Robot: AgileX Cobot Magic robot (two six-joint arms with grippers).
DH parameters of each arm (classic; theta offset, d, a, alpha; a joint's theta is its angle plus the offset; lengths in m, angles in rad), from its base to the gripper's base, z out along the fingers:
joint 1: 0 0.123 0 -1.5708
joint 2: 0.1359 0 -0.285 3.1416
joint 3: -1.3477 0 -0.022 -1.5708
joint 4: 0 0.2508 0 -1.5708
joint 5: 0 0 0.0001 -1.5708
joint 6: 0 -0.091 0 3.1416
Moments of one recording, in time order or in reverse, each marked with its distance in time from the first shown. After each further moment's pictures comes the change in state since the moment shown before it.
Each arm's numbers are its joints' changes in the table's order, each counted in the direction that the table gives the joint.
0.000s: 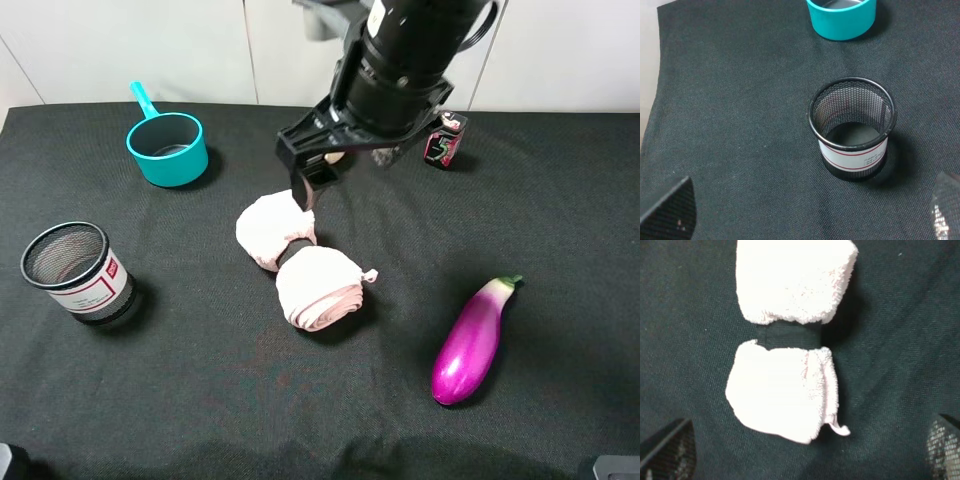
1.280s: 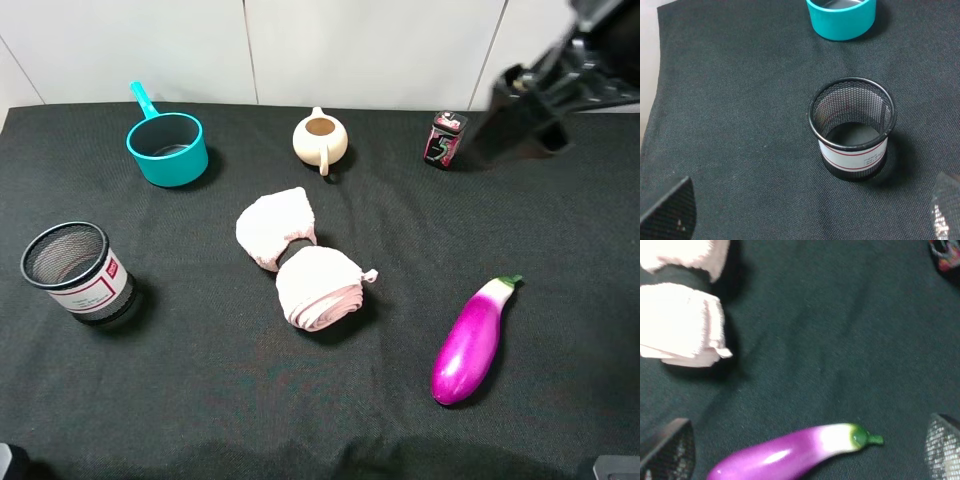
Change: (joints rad) left arm 0.000 0.000 0.000 0.000 0.000 0.000; right arm -0.246 -0.470 -0.232 -0.044 0.066 0.239
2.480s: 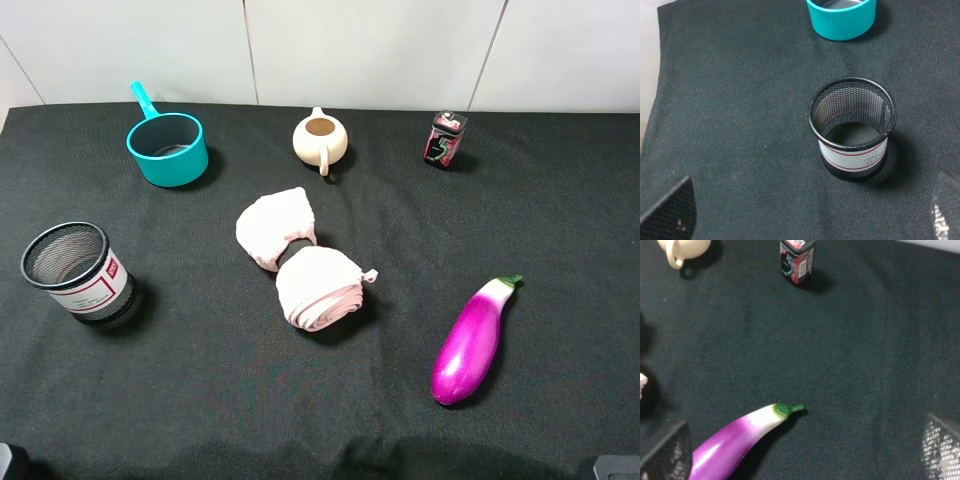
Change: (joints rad) left arm 0.000 0.000 0.000 0.000 0.000 0.000; right arm -0.593 -0.763 -0.367 0.171 0.019 0.189
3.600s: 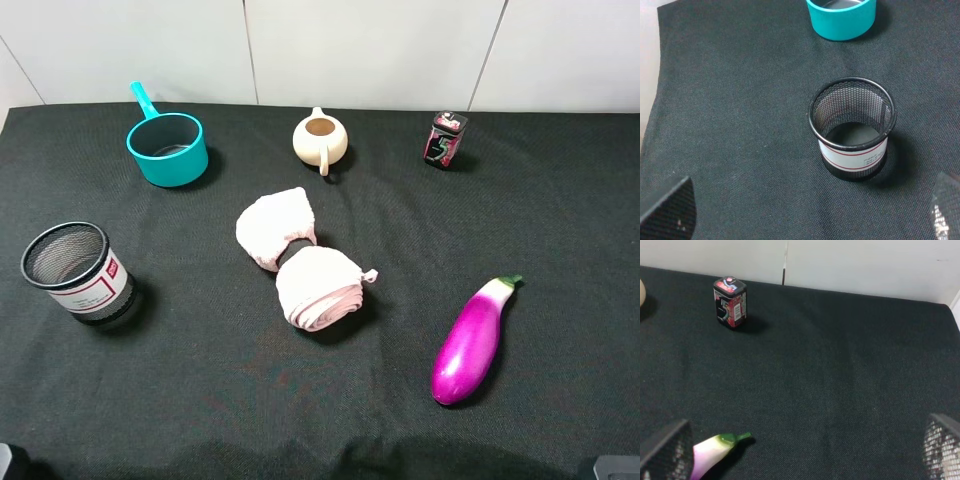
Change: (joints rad) left arm 0.000 0.000 0.000 0.000 0.000 0.000; right arm -0.006 -0.483 -0.230 -0.177 -0.077 -0.165
